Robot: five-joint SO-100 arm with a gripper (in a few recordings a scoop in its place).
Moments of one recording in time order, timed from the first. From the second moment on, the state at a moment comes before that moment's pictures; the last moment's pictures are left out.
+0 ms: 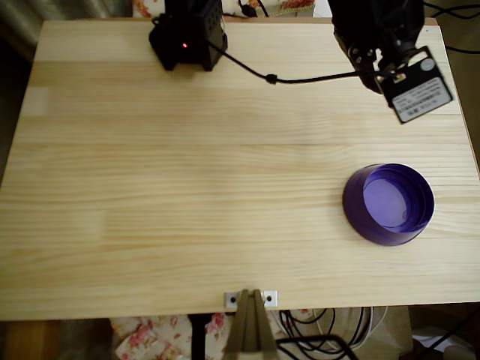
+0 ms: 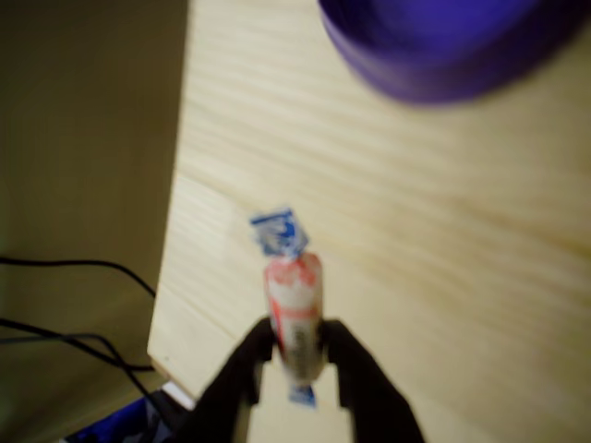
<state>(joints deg) -61.3 107.6 114.3 40.7 54.1</state>
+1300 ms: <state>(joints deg) -44.4 91.8 104.3 16.3 24.5</state>
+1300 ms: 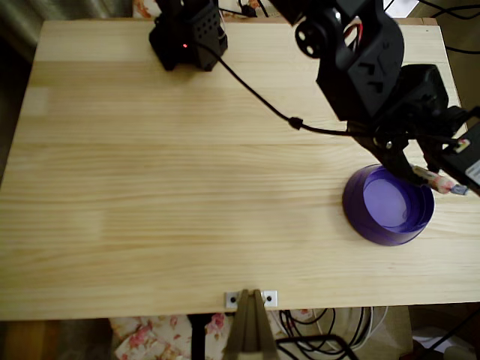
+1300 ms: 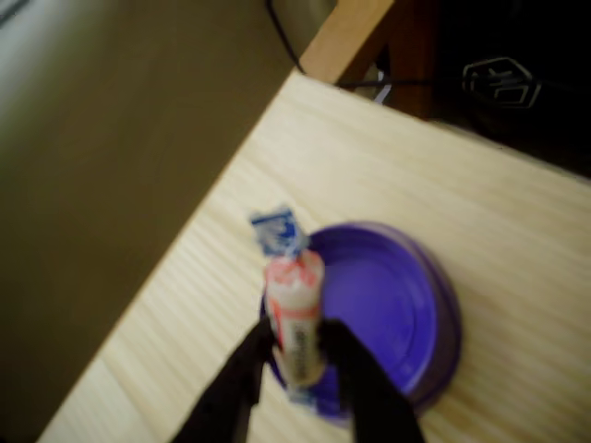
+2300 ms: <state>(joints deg) -45.7 85.0 104.3 11.4 29.9</state>
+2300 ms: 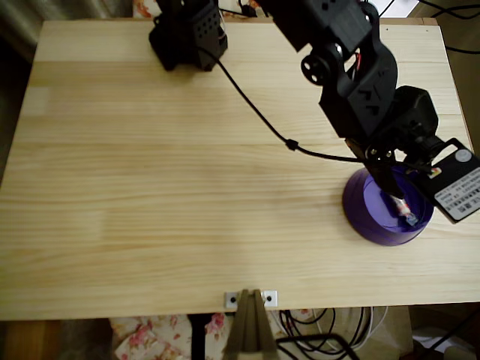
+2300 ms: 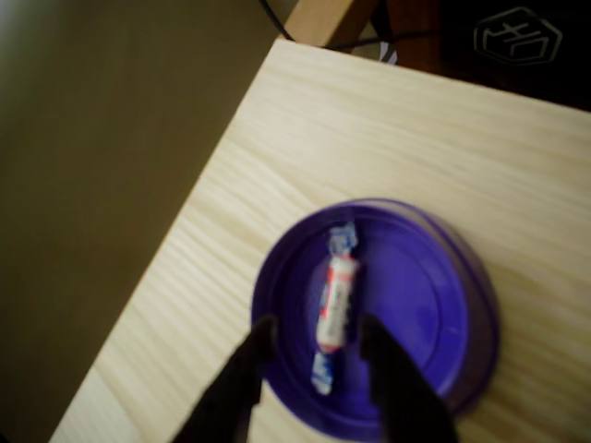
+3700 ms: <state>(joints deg) -23.9 123.0 126.5 42.9 14.3</state>
